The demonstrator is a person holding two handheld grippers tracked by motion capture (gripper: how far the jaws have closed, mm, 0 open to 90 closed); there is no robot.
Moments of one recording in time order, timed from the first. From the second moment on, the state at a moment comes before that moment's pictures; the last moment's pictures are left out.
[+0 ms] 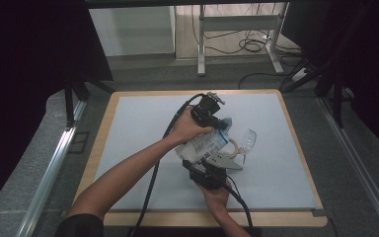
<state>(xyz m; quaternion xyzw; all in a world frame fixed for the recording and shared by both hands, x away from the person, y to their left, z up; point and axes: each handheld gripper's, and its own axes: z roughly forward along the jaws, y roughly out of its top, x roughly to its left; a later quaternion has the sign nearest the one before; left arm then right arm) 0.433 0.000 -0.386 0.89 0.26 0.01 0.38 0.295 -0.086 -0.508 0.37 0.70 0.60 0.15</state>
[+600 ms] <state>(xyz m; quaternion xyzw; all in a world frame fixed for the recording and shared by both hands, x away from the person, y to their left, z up) 0.434 -0.008 -0.384 0.90 0.25 0.01 0.36 0.295 -0.086 -0.504 0.38 0.69 0.60 0.14</state>
